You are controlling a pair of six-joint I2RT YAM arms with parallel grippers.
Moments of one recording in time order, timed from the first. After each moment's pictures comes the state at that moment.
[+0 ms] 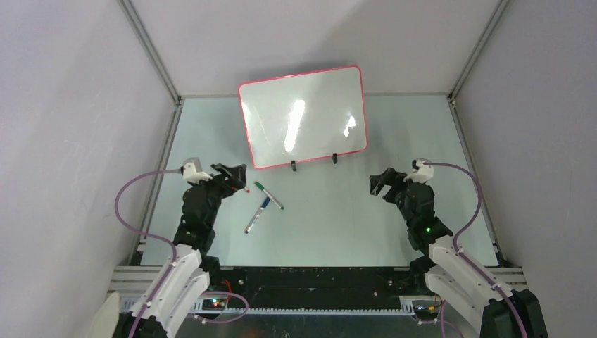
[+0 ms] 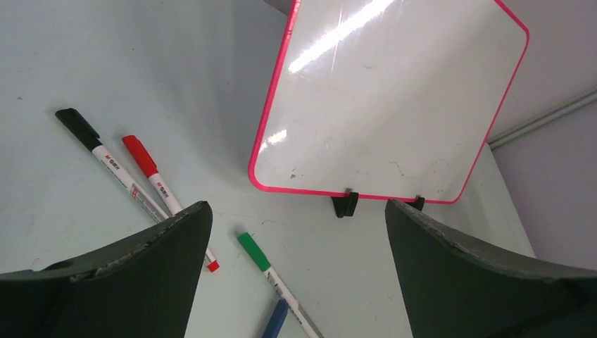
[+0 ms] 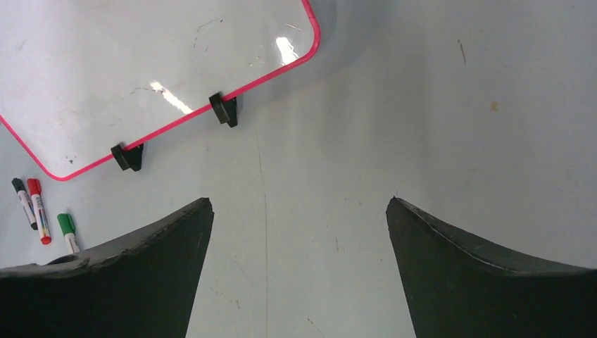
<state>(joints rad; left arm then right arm) -0.17 0.63 0.22 0.30 -0.06 -0.62 0.35 0.77 0.26 0.24 0.19 0.50</state>
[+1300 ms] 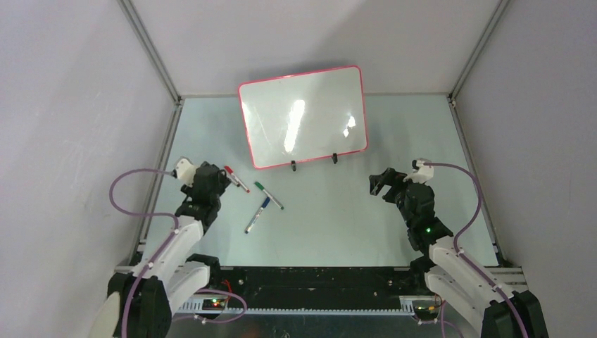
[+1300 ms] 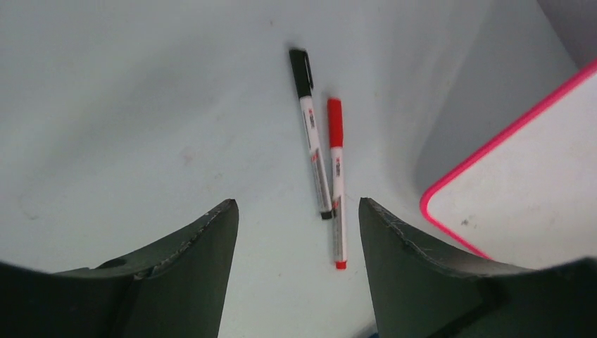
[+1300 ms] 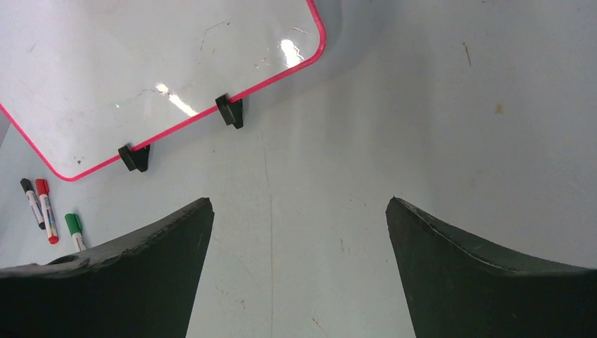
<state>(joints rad) -0.16 0.92 0.40 -0.08 -0.48 -0.82 0.36 0.76 0.26 0.24 0.20 0.51</state>
